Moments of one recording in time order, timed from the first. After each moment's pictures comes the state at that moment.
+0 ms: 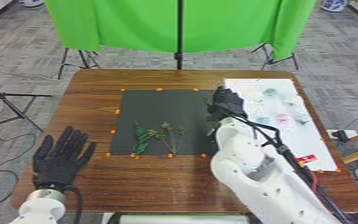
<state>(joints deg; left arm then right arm) 128.7 -60.3 -94.6 -124.0 -6.2 19.7 18.6 -74.0 -65.0 47.0 -106.3 -133.4 0.4 53.9</state>
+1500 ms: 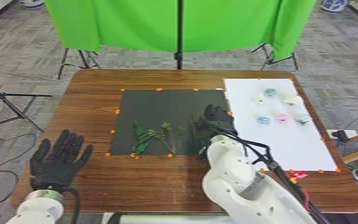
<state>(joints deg) 129.1 -59.4 -94.9 -124.1 -11.1 22.2 21.4 -79.5 -65.3 45.8 -109.9 -133.9 0.9 54.3</state>
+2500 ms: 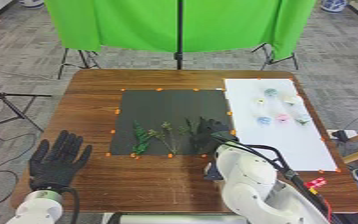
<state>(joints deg) 129.3 -59.8 -95.1 -124.0 -11.1 22.1 21.3 -85.6 -62.1 51.6 -117.5 -125.9 -17.4 46.6</state>
